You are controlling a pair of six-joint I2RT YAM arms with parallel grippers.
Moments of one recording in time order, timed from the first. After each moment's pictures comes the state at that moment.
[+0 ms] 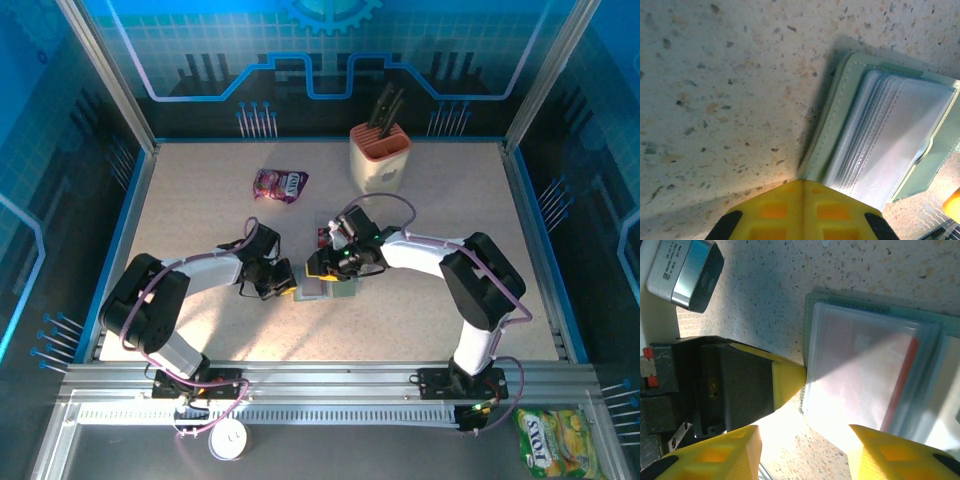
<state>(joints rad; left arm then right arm) -0.43 1.59 0.72 -0.31 0.41 -0.94 0.67 1.80 1.04 -0.23 -0.62 0.72</state>
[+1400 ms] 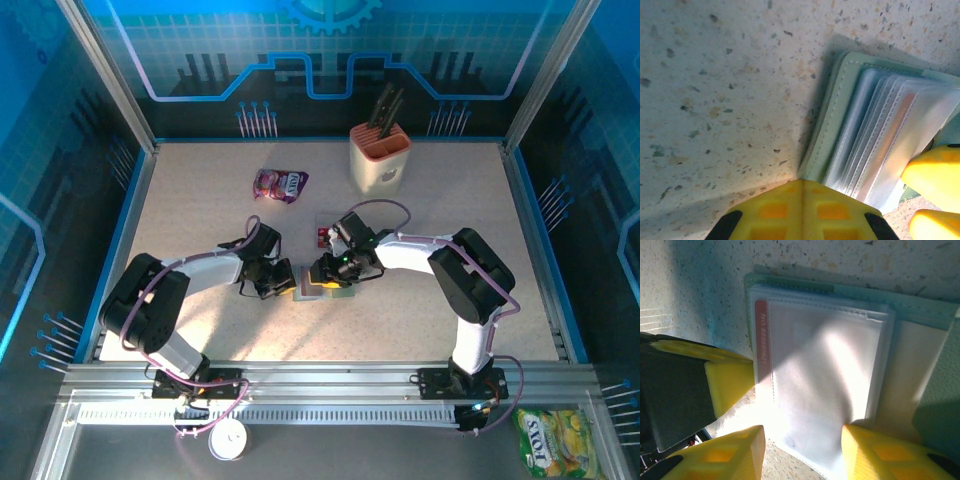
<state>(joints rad) -0.44 1.58 0.73 -0.34 0.38 -0.90 0.67 1.86 1.04 -0.28 -0.57 0.69</state>
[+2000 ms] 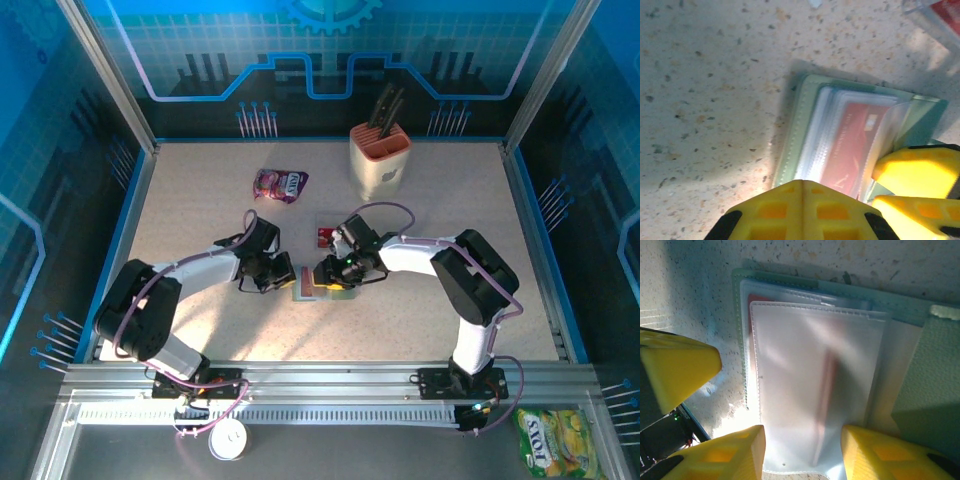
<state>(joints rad) -0.44 1.53 0.77 -0.37 0.37 -0.90 0.66 1.84 0.99 -0.24 -0.58 0.69</state>
